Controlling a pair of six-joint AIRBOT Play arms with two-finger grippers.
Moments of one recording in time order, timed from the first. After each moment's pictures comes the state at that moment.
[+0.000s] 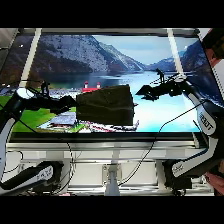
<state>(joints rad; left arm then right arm) 0.10 -1.21 0.84 0.88 -1.09 -1.35 -0.06 -1.77 1.23 -0.66 1.15 1.07</state>
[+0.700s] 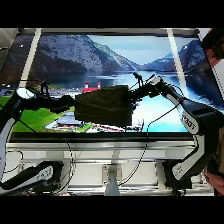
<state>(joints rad) 0.10 -1.21 0.84 0.88 -1.07 -1.35 0.20 -1.84 1.31 -0.69 1.05 1.12</state>
